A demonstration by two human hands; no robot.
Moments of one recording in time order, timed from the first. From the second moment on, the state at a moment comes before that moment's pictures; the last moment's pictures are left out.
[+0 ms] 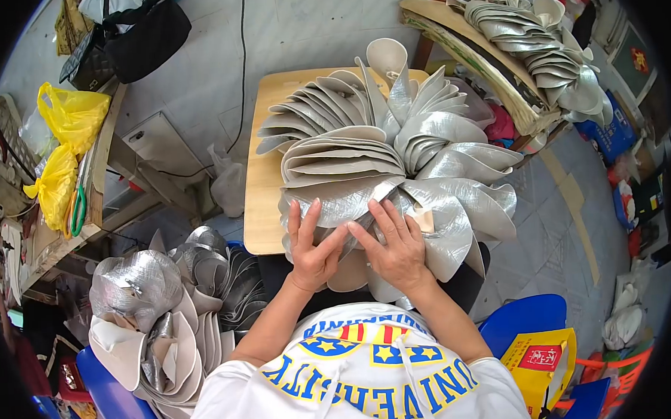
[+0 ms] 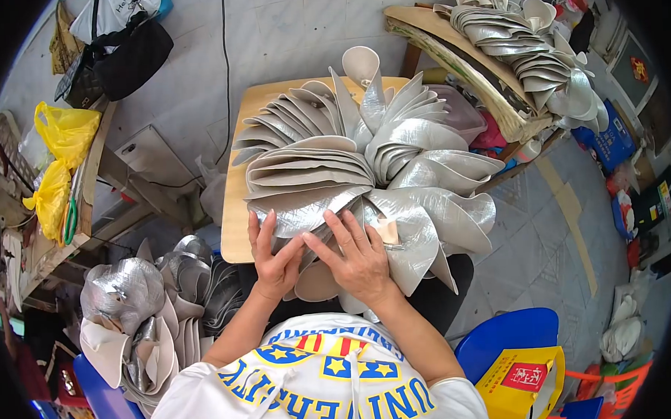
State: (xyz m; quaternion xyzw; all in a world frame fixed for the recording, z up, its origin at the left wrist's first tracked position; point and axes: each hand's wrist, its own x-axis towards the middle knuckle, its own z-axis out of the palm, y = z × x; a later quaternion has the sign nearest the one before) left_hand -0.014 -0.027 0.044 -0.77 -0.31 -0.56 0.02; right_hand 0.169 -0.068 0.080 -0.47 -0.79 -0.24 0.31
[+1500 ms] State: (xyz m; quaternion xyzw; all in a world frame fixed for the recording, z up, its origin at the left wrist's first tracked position) left_hand -0.009 -0.027 0.032 -0.77 -0.34 -0.54 0.05; right_hand 0.169 -0.071 0.078 -0.48 -0.80 -0.22 0.30
